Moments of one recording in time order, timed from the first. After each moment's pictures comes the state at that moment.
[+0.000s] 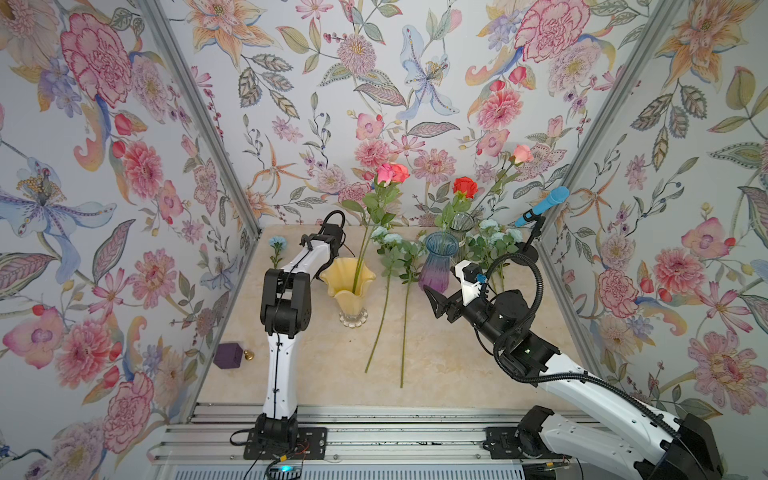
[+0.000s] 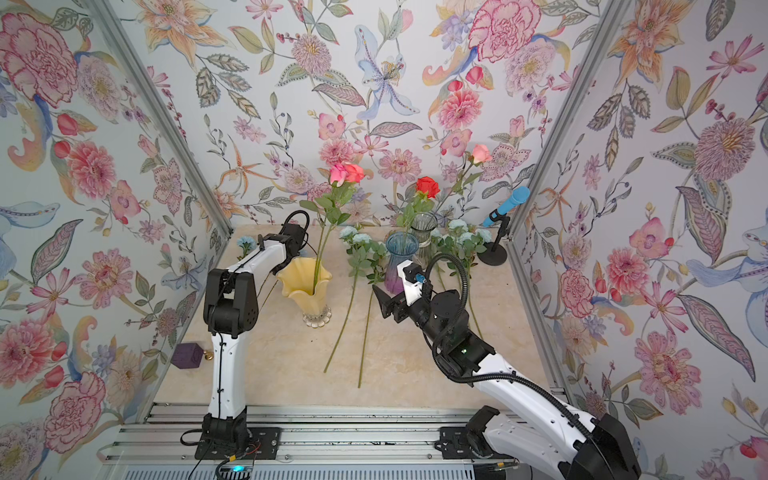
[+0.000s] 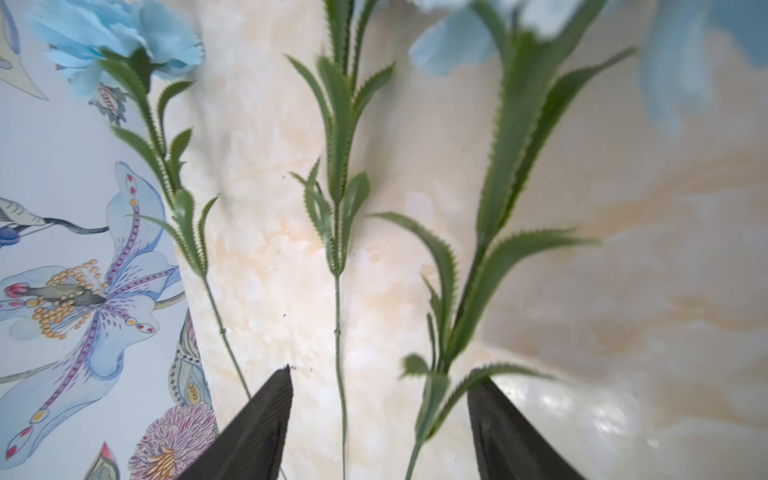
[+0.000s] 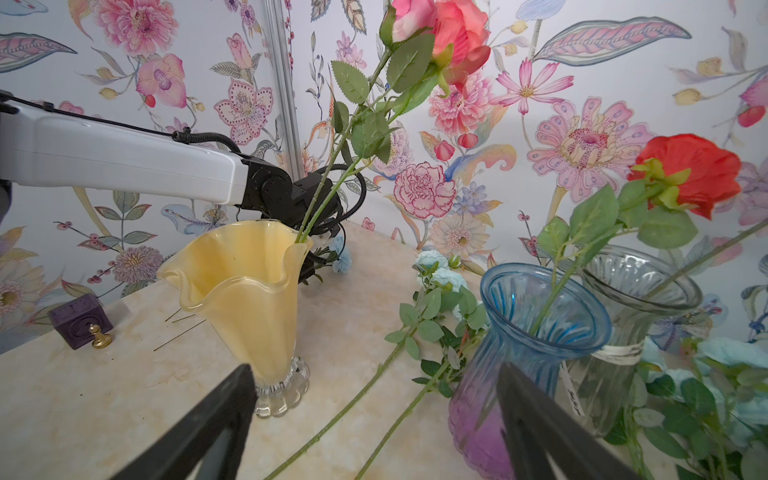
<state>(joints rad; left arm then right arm) -0.18 2.25 1.89 -0.89 -0.54 0.09 0.72 0.99 0.67 0.30 0.04 0.01</state>
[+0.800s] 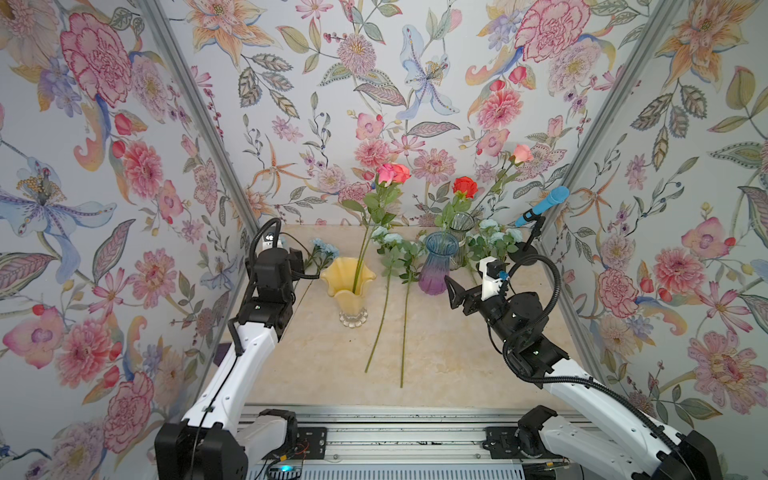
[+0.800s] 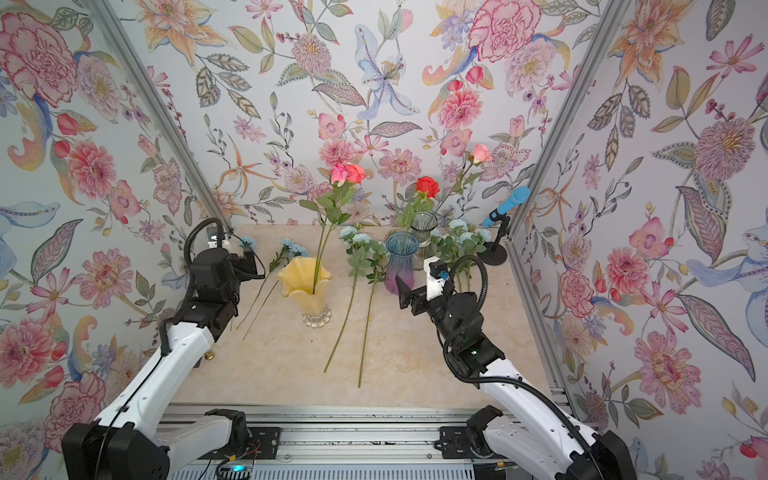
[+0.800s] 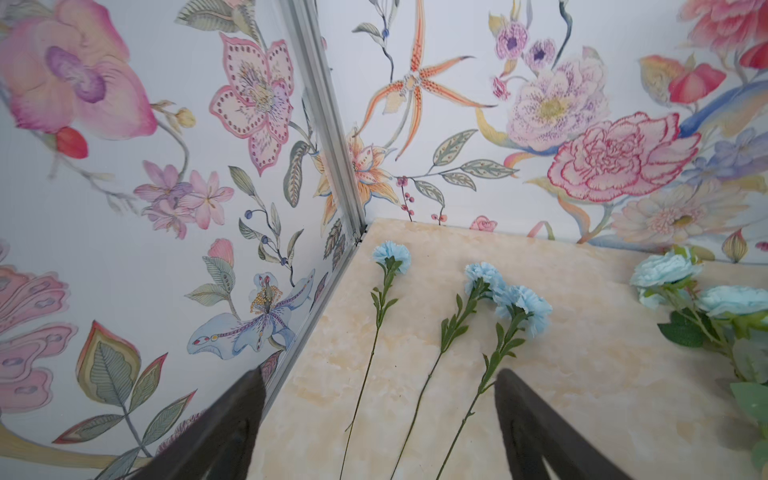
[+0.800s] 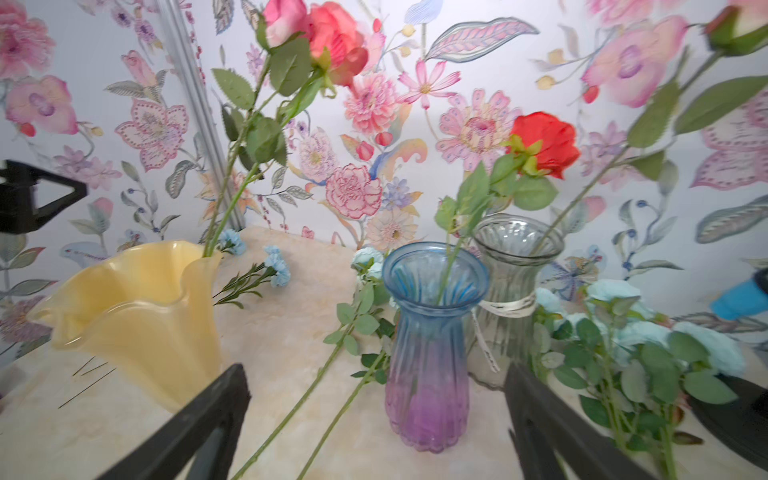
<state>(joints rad) -0.12 1.08 0.86 -0.01 -0.50 0.00 0.51 0.91 0.59 0.34 0.09 0.08</state>
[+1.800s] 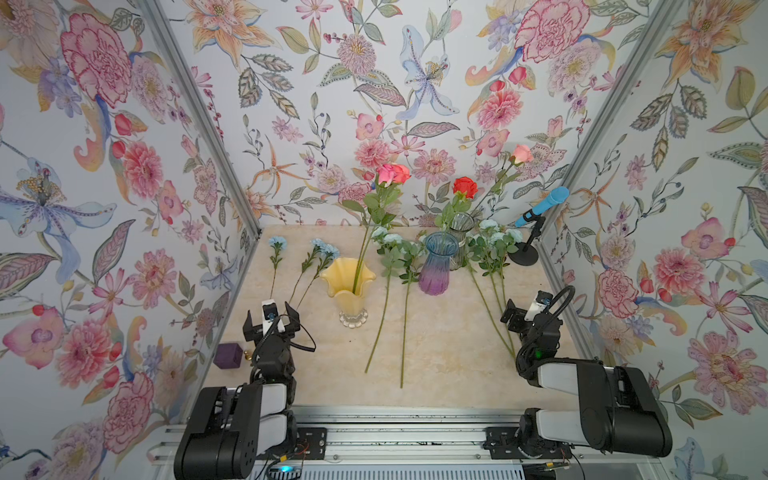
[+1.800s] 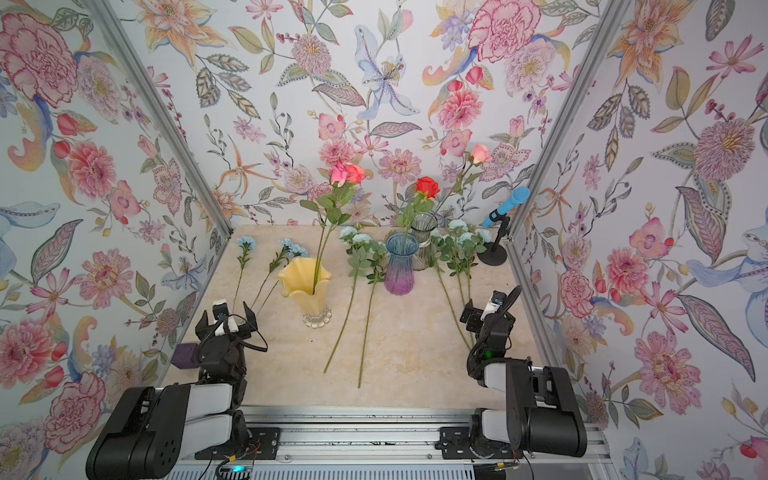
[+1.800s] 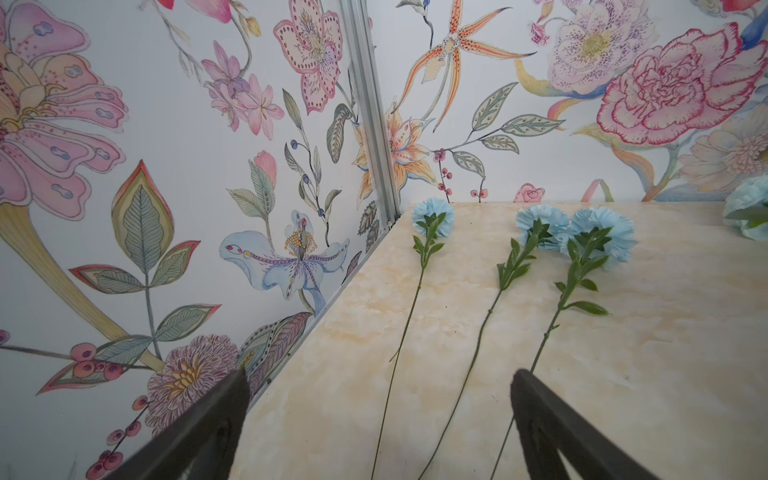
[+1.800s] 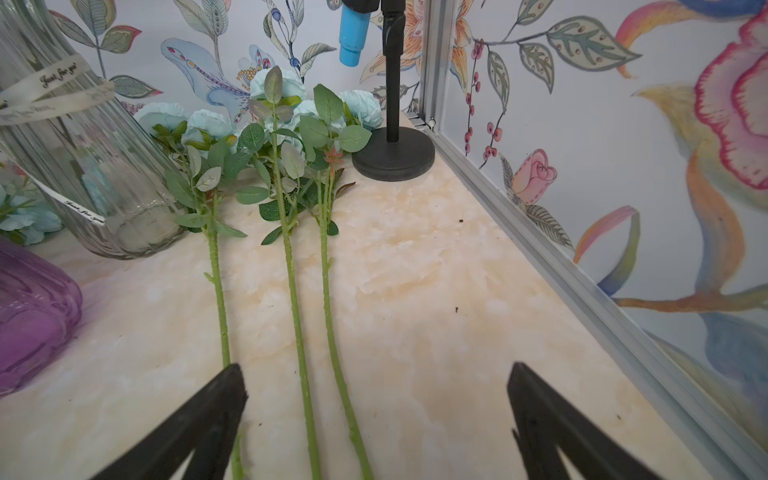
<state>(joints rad) 0.02 1.25 0.01 1.24 -0.39 0.18 -0.07 1.38 0.20 0.90 0.16 0.10</state>
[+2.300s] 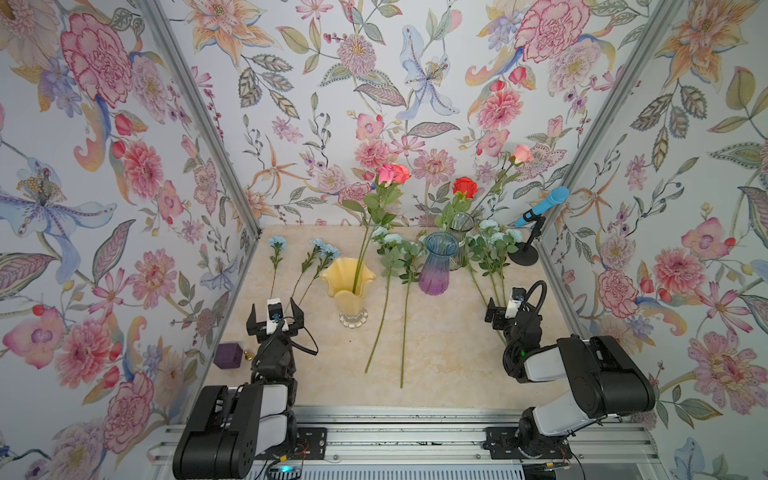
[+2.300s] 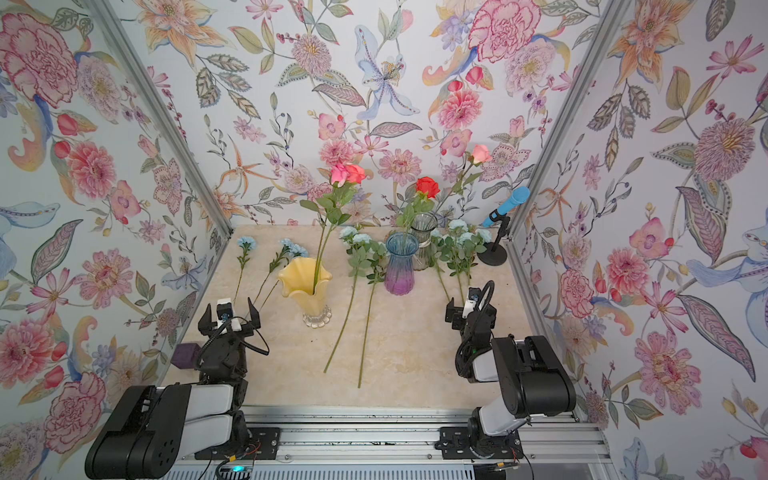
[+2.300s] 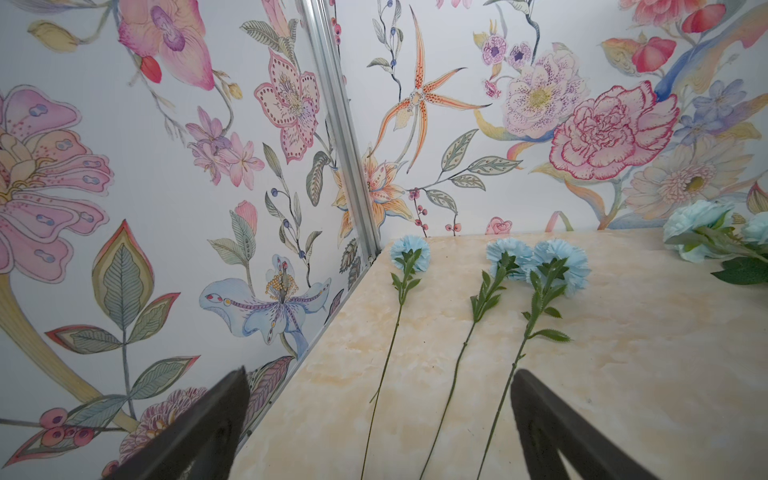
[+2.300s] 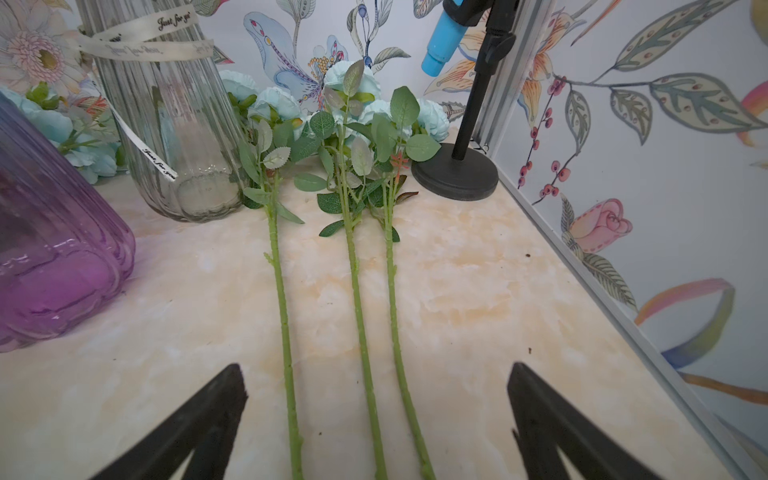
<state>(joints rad) -0.01 1.25 0.01 1.35 -0.34 0.23 0.10 1.55 0.23 1.08 0.24 -0.04</state>
